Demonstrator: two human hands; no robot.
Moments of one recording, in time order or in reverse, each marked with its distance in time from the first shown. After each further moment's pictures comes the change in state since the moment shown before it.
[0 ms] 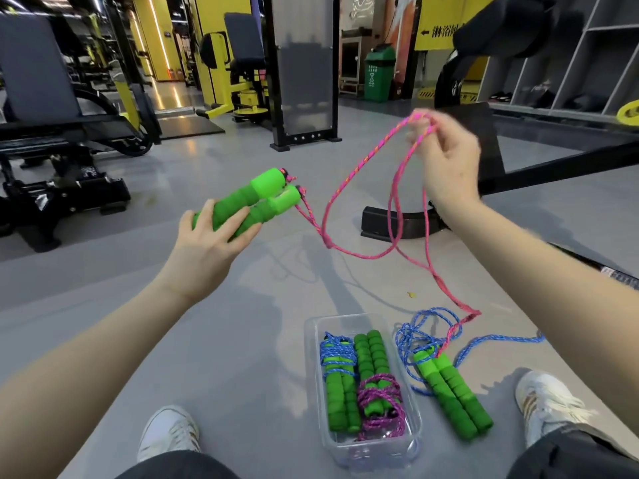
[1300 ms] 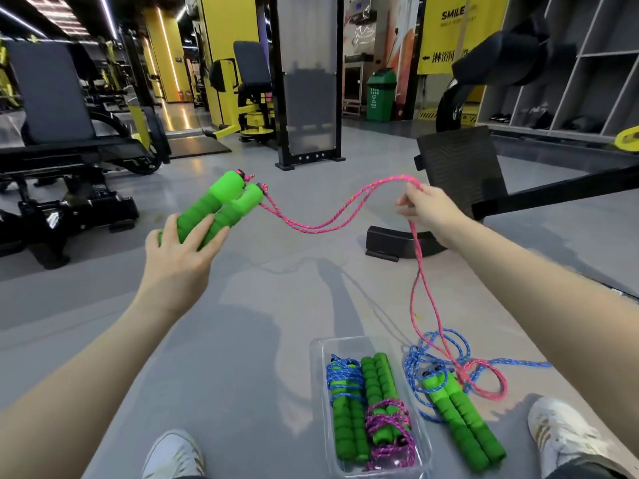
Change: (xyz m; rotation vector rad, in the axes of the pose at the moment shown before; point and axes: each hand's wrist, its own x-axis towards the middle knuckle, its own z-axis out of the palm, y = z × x) left_hand -0.016 -0.034 -0.002 0.028 0.045 -0.243; right_hand 0.010 0.030 0.014 -0.053 -0.373 0.614
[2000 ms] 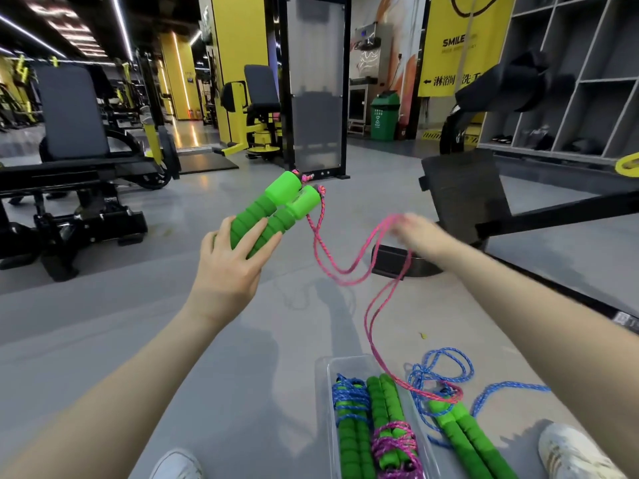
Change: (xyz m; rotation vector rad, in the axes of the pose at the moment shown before) left_hand 0.039 0.037 -0.019 -0.122 0.126 0.057; right_hand 0.001 -0.002 0.012 -0.446 -0.143 -0.130
